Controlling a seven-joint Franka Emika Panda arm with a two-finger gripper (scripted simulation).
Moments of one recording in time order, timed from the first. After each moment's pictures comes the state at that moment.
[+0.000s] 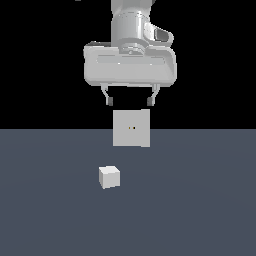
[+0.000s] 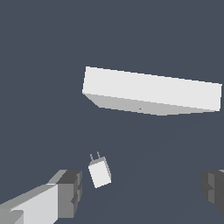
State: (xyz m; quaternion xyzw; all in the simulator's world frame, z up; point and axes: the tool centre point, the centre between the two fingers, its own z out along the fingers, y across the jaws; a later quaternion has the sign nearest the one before) arm -0.007 -0.005 0.160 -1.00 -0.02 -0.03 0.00
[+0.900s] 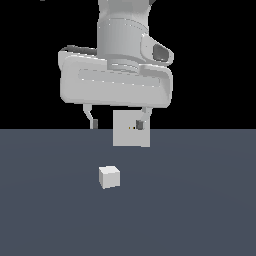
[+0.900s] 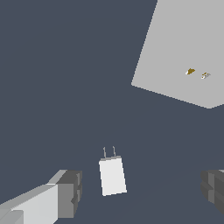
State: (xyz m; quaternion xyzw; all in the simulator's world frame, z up) arm -0.044 0.019 0.107 -0.98 -0.12 -0.12 0.02
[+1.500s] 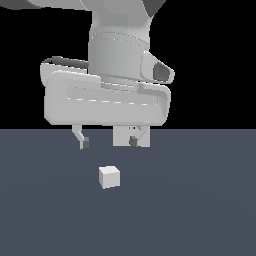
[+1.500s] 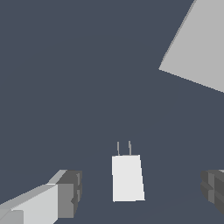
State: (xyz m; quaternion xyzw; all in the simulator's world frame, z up) arm -0.061 0.032 0.073 -0.97 -0.18 -0.17 0.03
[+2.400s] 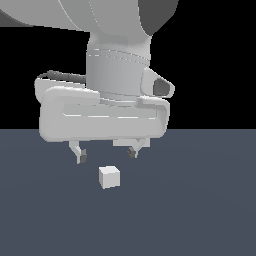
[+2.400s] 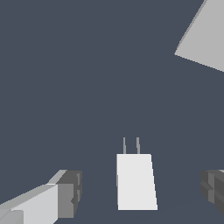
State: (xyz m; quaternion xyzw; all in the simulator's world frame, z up) arm -0.065 0.035 0.051 -0.96 -0.19 -0.18 0.04
